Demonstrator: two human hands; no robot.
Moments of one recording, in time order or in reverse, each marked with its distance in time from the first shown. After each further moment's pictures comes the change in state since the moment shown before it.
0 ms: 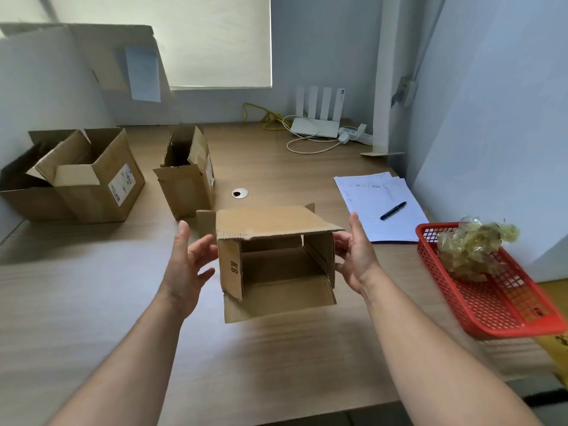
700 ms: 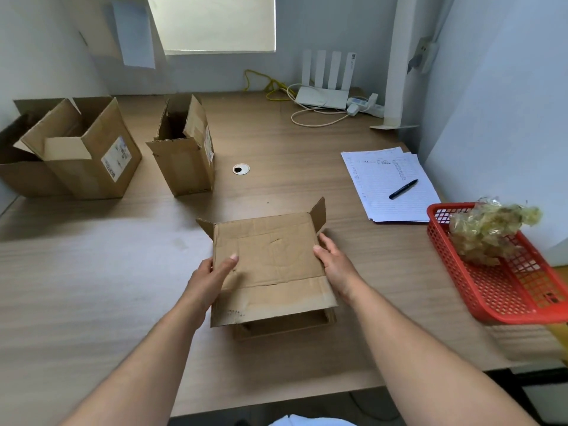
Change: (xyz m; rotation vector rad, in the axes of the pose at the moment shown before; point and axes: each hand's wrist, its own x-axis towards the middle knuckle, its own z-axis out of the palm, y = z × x) left_hand 0.009 -0.065 0.000 0.336 0.103 -0.219; right_hand 0.016 0.072 0.001 -0.478 -0.034 0.010
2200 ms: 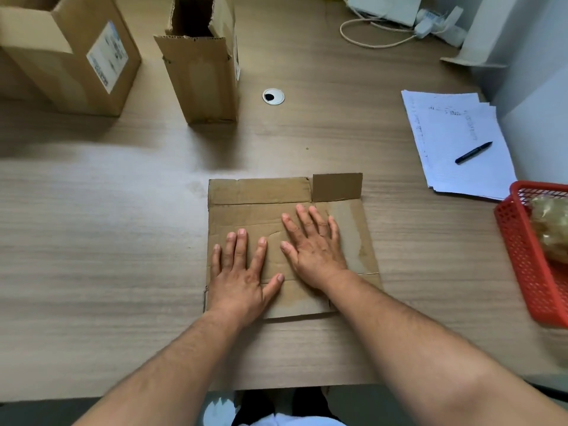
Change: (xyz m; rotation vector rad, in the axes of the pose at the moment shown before) left_hand 0.042 -0.098 0.004 1.322 0.006 0.325; right_hand 0.041 0.043 0.118 -1.319 -0.148 -0.364
